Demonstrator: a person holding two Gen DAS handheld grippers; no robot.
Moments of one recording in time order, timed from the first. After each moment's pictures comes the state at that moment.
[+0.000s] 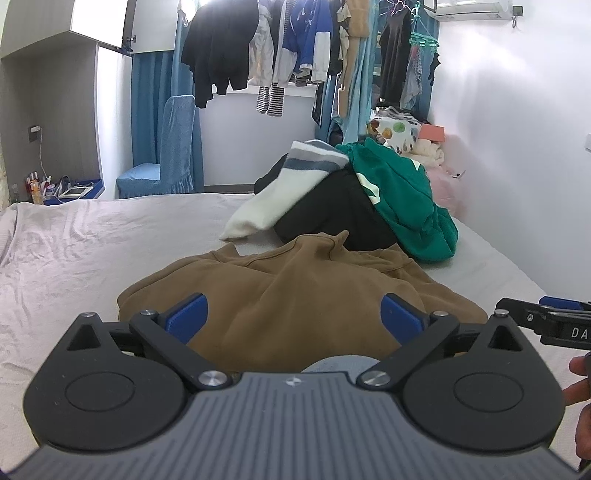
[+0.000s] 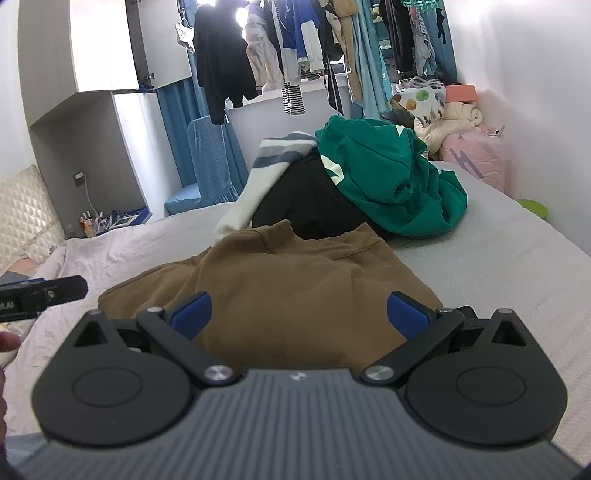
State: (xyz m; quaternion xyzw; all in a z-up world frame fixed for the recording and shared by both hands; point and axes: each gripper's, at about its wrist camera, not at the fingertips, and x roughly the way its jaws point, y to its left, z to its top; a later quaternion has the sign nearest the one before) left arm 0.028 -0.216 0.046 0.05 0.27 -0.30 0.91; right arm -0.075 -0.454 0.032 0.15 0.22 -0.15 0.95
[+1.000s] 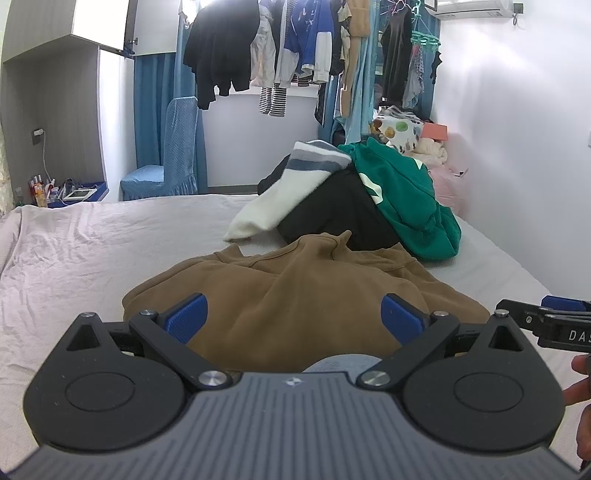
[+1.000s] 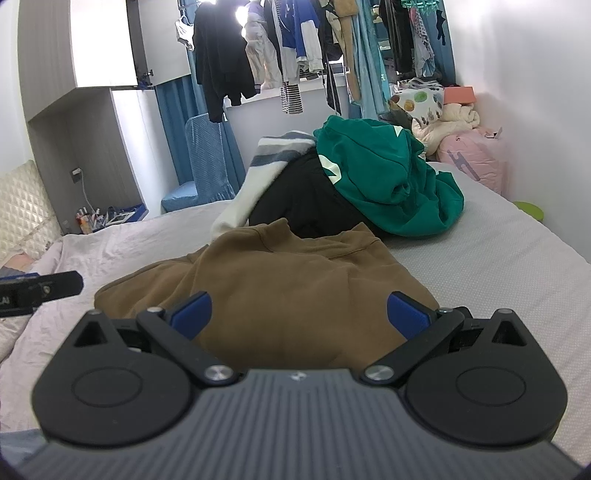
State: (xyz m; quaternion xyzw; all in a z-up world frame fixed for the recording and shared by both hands) left arm 0.020 -0.217 0.048 0.06 0.27 -0.29 0.92; right arm -0.076 -0.456 0.031 0.15 0.22 -0.16 0.95
